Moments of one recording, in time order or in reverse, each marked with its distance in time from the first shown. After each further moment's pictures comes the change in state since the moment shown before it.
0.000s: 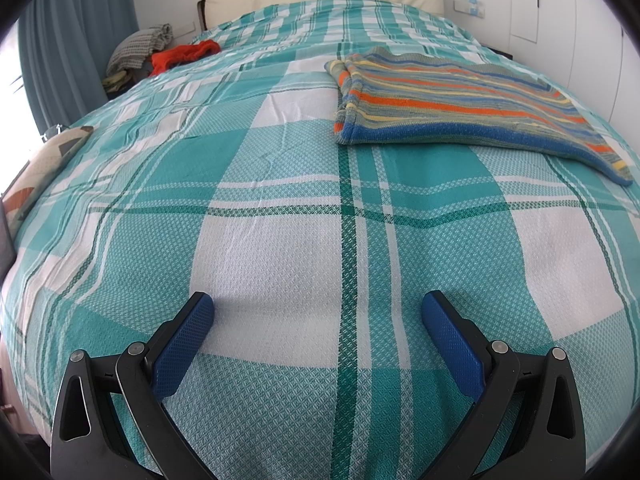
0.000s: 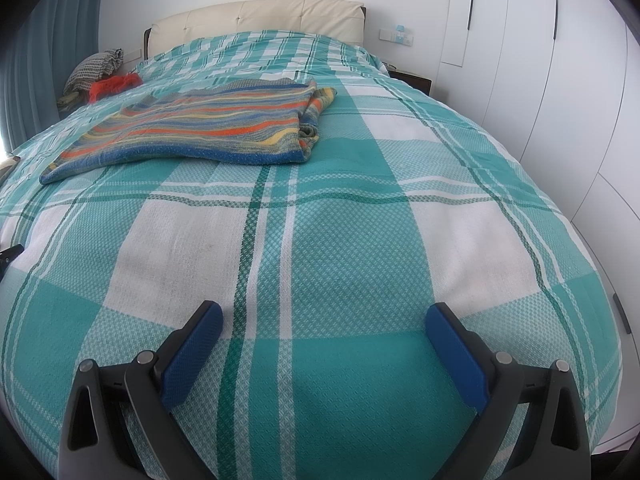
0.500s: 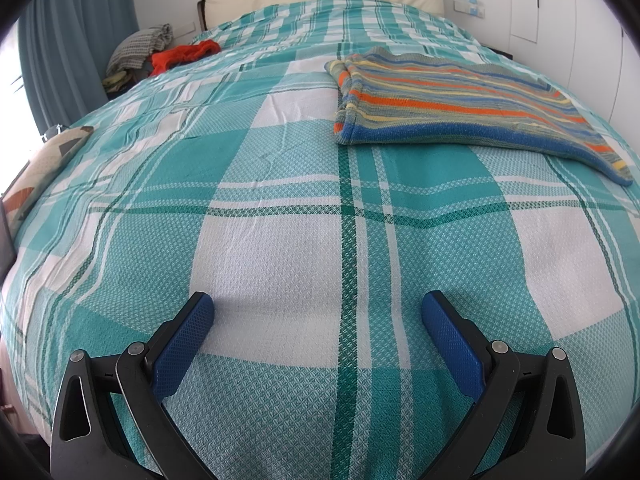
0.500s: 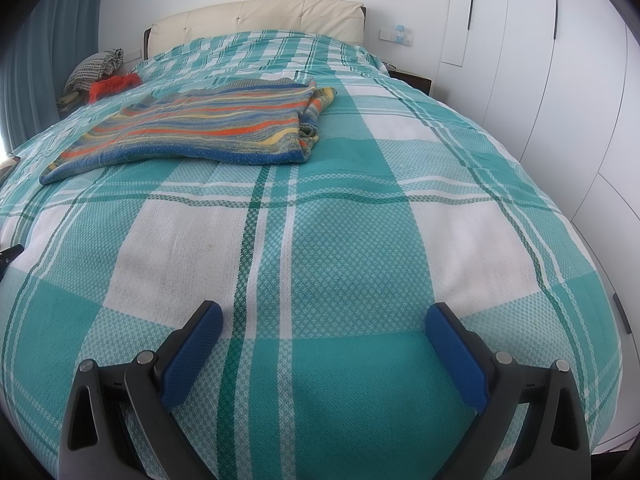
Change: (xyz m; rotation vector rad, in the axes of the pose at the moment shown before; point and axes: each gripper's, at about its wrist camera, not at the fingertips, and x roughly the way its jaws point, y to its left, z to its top) left arm 0.000 0.000 0.000 0.000 0.000 0.000; right arm 0.000 0.000 0.000 0.000 0.000 0.000
